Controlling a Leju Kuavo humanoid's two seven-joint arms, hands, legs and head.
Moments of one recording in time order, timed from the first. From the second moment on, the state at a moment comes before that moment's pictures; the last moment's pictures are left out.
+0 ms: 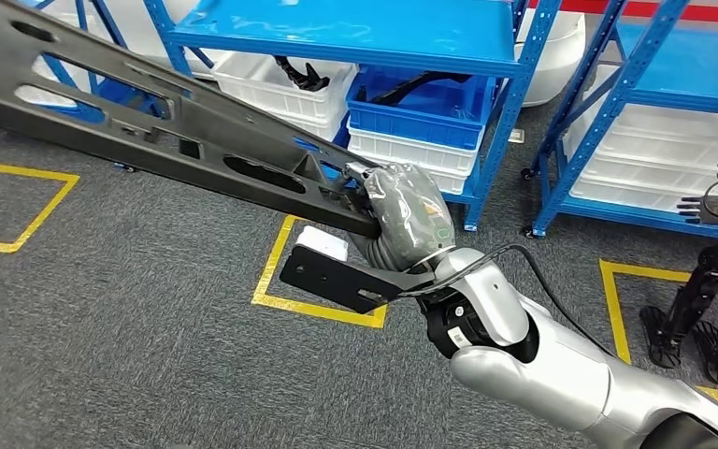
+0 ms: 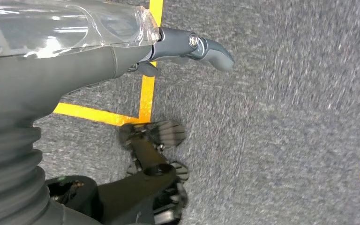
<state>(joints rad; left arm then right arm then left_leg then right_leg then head) -0.15 0.03 -0.93 -0.24 1.03 0.39 -0.38 -0.80 -0.24 0.91 -1.61 0.65 0.02 0.58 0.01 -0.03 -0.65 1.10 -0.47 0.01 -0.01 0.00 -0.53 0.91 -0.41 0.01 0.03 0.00</state>
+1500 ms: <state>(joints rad) -0.13 0.07 -0.87 -0.24 1.08 0.41 -0.45 -0.93 -0.29 0.93 -1.75 0.25 0.03 0.41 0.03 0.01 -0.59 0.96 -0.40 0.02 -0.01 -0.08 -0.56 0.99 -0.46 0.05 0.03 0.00</state>
